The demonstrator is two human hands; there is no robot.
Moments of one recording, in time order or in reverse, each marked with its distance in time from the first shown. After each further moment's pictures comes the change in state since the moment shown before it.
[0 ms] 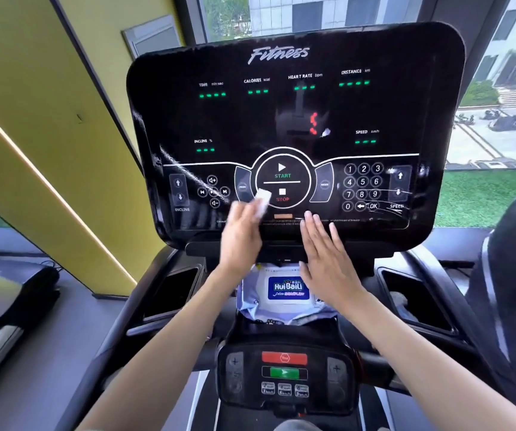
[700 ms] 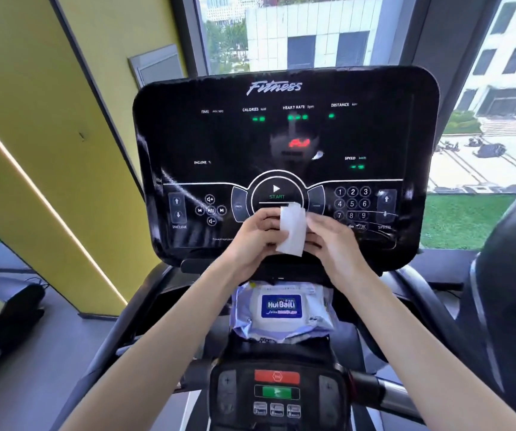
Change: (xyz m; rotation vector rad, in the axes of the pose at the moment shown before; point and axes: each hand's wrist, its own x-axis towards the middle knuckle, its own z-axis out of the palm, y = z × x) left_hand 0.032 0.058 -0.025 -1.188 -0.493 -0.648; right_hand 0.039 0.007 -0.081 1.799 0.096 0.636
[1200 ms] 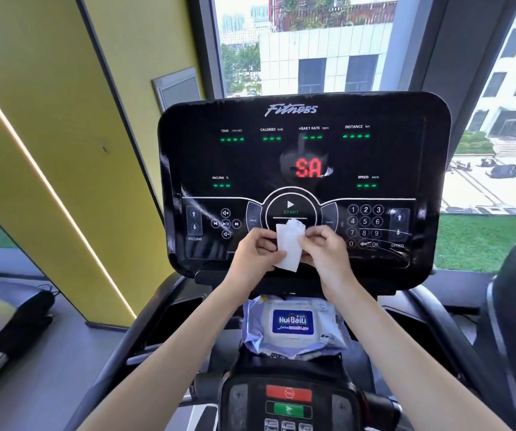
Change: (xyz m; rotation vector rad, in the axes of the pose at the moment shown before) left_hand -0.019 -0.002 -0.017 0.419 0.316 0.126; right_hand 0.005 0.010 0.030 -0.141 0.083 -0.105
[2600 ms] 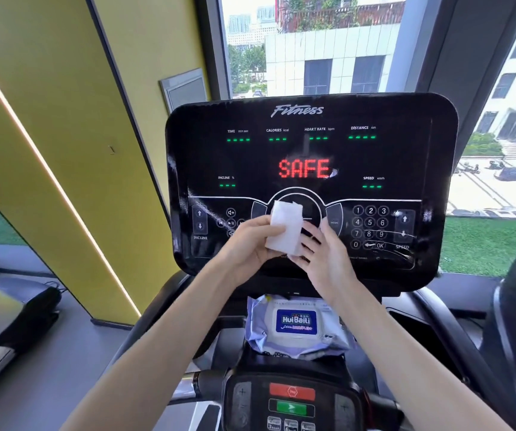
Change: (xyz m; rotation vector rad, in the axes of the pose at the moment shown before) left_hand 0.007 0.034 -0.018 -0.433 -0.268 -0.128; right_hand -0.003 -0.007 0.004 0.447 -0.193 0.253
